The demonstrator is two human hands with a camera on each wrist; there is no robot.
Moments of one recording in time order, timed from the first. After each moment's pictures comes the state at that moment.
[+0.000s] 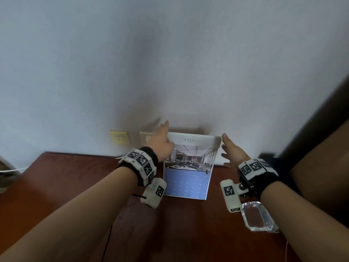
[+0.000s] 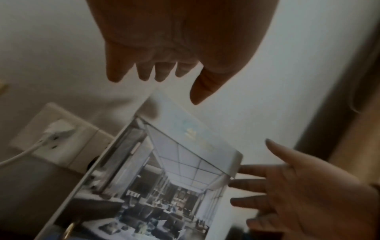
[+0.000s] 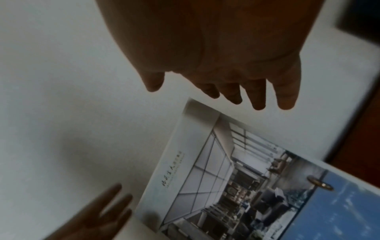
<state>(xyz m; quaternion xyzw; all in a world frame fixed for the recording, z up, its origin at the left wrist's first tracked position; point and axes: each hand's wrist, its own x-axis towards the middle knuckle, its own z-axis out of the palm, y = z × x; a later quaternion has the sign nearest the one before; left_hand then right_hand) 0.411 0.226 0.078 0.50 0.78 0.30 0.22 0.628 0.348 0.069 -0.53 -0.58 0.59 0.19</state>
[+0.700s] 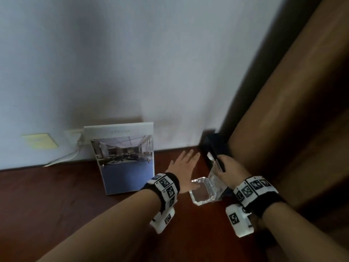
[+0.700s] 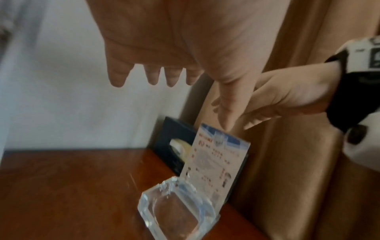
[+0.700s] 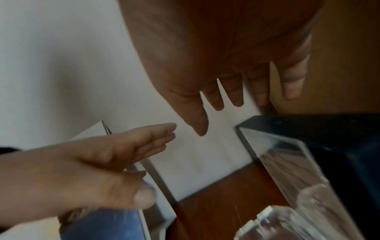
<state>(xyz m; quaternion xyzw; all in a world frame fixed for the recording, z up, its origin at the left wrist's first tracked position) 0.645 0.307 -0.020 0.74 0.62 0.05 0.25 0.831 0.354 0.010 -0.62 -0.76 0.22 0.05</state>
